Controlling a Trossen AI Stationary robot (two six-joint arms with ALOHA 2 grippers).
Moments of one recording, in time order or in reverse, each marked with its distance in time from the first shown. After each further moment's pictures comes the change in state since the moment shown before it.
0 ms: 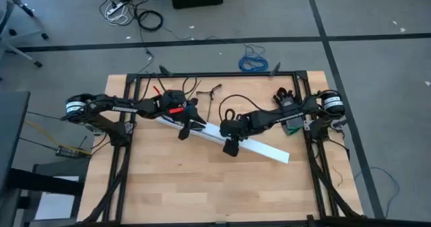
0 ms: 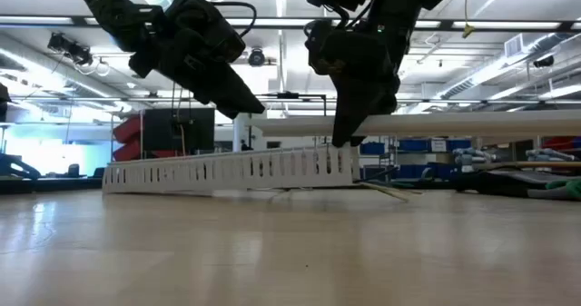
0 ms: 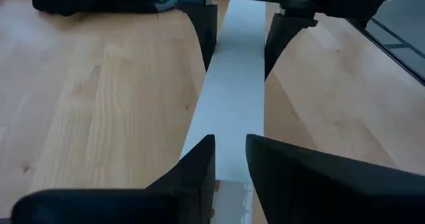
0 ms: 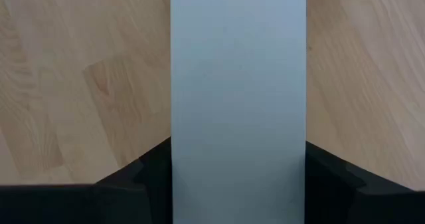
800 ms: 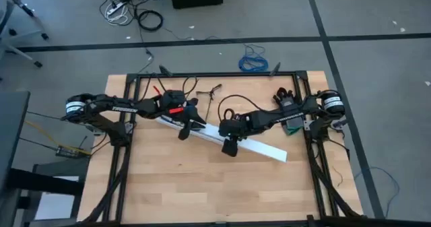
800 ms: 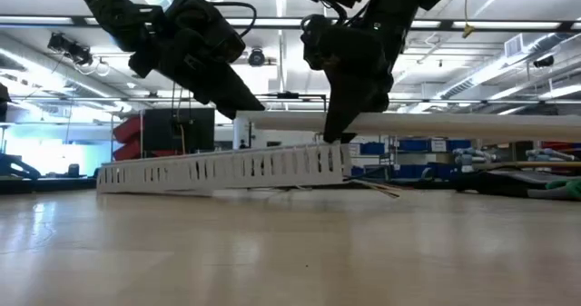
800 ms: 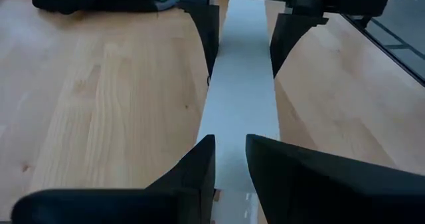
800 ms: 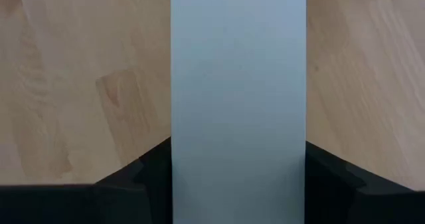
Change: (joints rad) left arm 0.000 0.000 0.000 -0.002 -0.001 -0.007; right arm -0.004 0.000 0.002 0.040 0.001 -0.049
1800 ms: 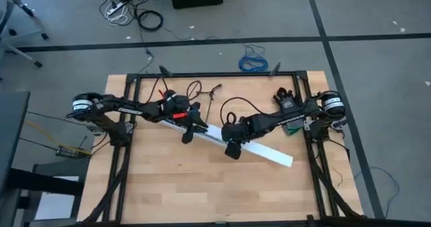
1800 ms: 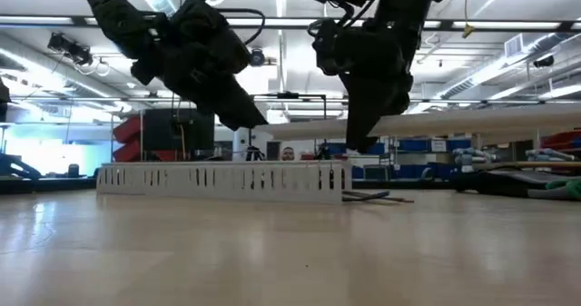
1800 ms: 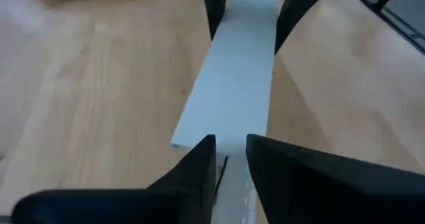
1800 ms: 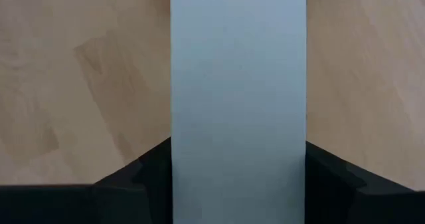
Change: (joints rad) left arm -0.057 0.093 0.000 0.064 -0.071 -0.022; right arm 0.055 0.000 0.001 -0.122 0.044 0.139
